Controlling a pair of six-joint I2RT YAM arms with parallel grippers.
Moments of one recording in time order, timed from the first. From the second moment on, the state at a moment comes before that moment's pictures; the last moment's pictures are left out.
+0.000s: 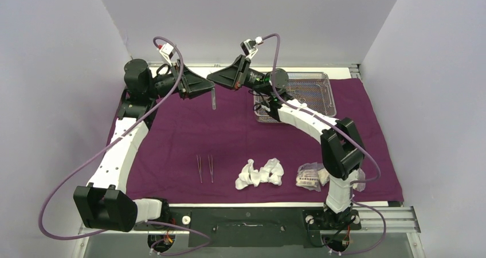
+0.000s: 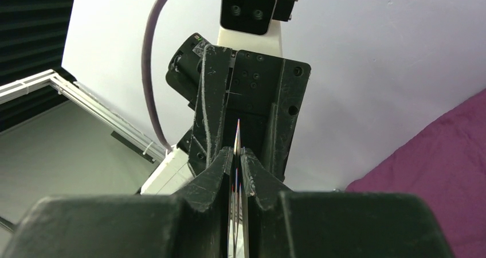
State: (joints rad) left arm -0.12 1.28 1.23 0.01 1.01 -1.09; right arm 0.63 1.86 1.44 0.99 -0.73 1.42
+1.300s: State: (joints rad) left arm -0.24 1.42 1.00 -0.92 0.04 -0.44; right arm 0.37 1.54 1.19 0.08 -0.38 0.91
